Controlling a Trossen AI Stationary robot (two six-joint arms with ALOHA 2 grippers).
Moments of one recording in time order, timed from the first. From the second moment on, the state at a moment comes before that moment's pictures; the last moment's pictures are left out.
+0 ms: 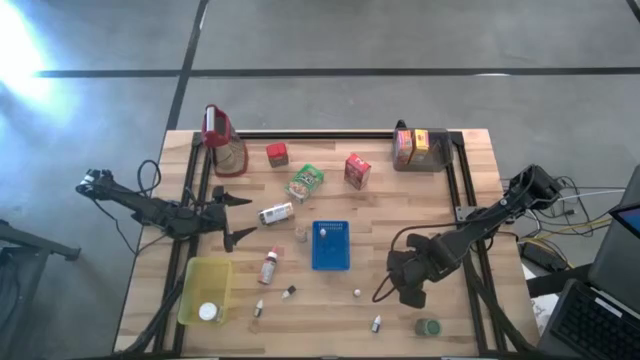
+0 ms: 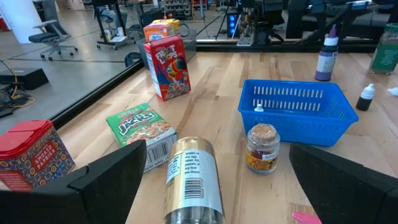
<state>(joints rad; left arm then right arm) -0.41 0.28 0.06 -0.10 -0.67 -0.11 0.58 1.51 1.05 -0.95 0.03 0.85</state>
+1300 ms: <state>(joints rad) -0.41 0.28 0.06 -0.10 -0.67 -0.11 0.41 1.51 1.29 -0.95 0.03 0.51</state>
